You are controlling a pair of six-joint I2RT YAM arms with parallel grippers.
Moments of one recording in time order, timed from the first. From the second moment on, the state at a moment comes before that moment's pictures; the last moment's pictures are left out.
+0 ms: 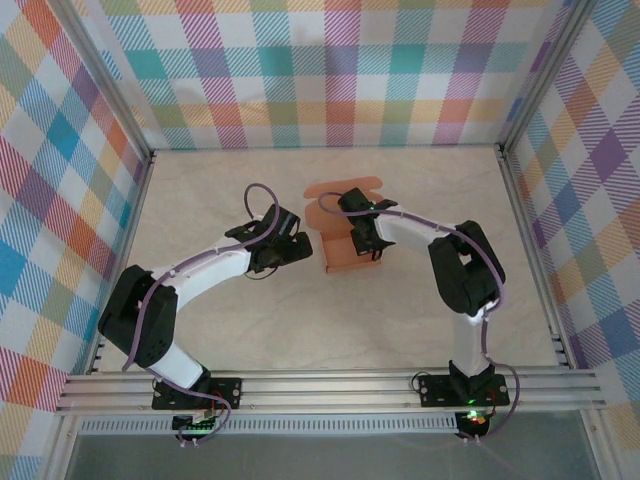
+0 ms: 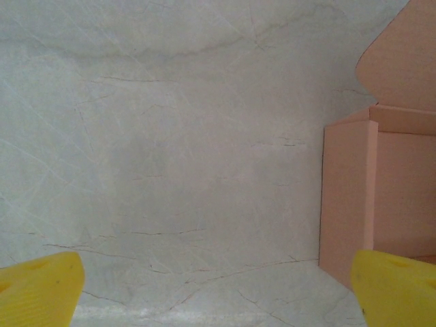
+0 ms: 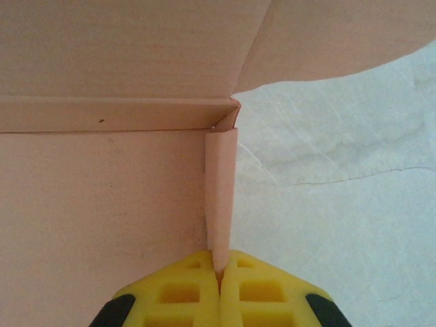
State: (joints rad) left arm -0.59 1.57 1.04 -0.52 -0.15 -0.84; right arm 0.60 1.98 1.39 -0.73 0.37 0.31
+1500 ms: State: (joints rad) left arm -0.57 1.55 0.99 -0.47 -0.14 -0.84; right arm 0.62 2.00 1.40 -0.77 0.39 0.36
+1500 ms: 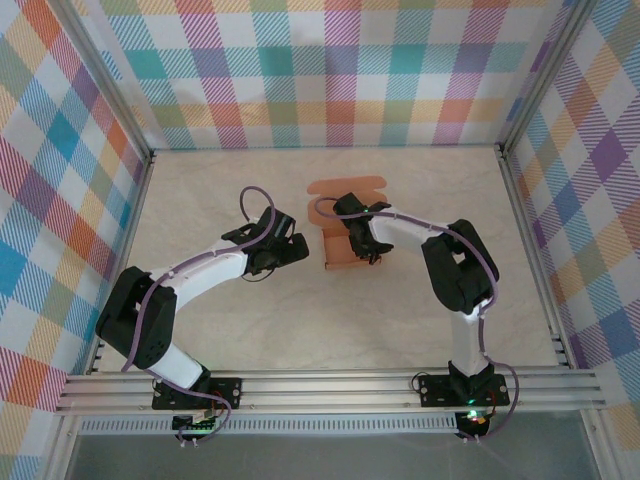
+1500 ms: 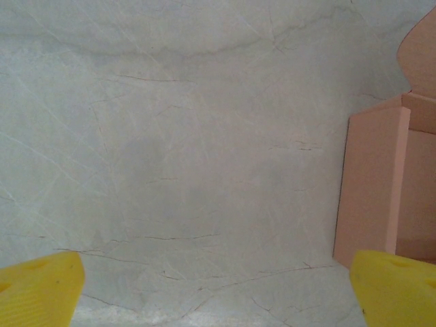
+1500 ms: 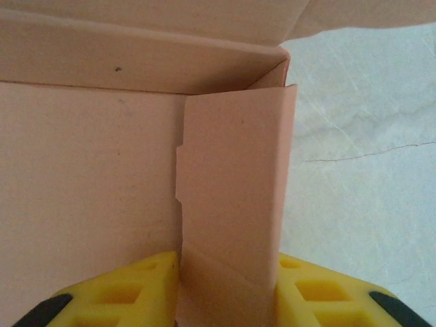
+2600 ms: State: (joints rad) left arm -0.49 1.55 0.99 -0.14 0.02 -0.62; right arm 0.29 1.71 1.03 -0.39 -0.27 0.45
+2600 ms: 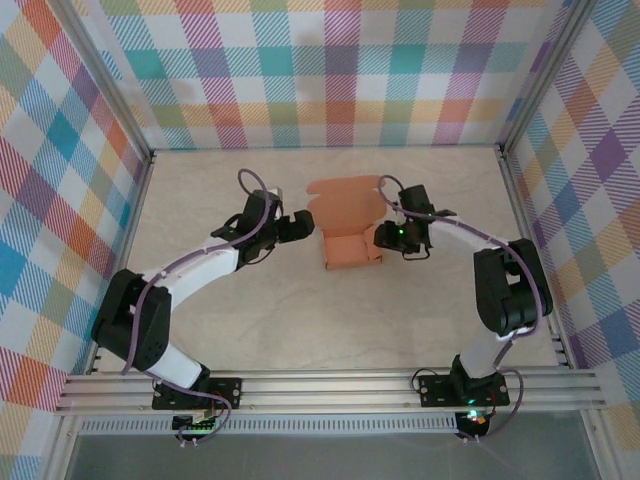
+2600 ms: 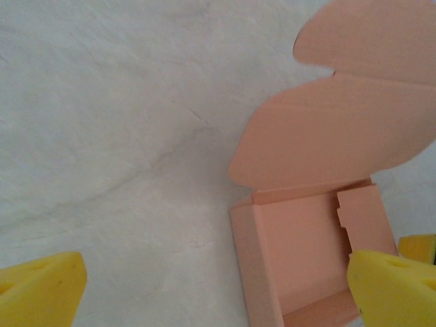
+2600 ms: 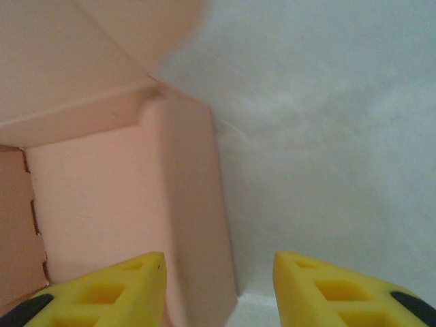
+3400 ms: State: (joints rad) left arm -0.55 1.85 1.01 0.00 0.30 -0.82; right arm 0.12 1.76 0.85 0.02 -0.75 0.69
